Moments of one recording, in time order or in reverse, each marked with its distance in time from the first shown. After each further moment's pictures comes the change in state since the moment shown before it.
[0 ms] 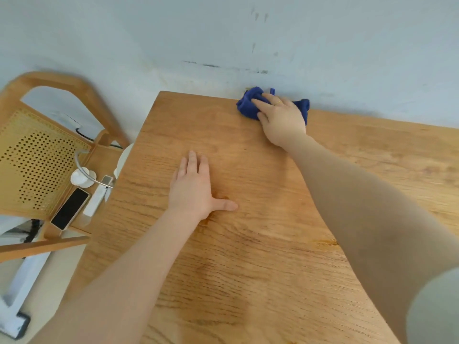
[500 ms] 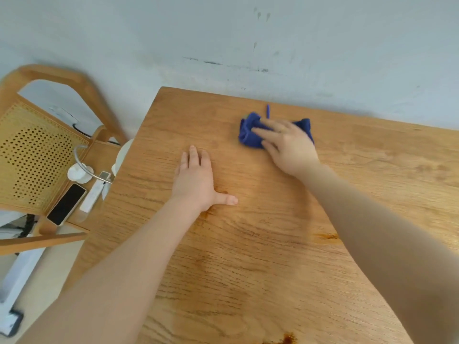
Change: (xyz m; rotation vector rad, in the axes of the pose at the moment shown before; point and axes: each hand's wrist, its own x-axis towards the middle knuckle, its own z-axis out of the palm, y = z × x) left_hand 0.005 0.003 -0.003 -0.018 -0.046 -0.001; right_hand -0.064 0.009 -0.002 0.085 0.069 -0.237
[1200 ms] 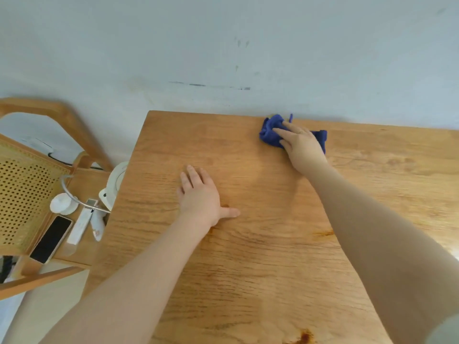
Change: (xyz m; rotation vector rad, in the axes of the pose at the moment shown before) left_hand 0.000 0.004 0.000 0.065 -0.108 0.008; right_hand -0.010 0.023 -0.019 -0.001 0.062 0.368
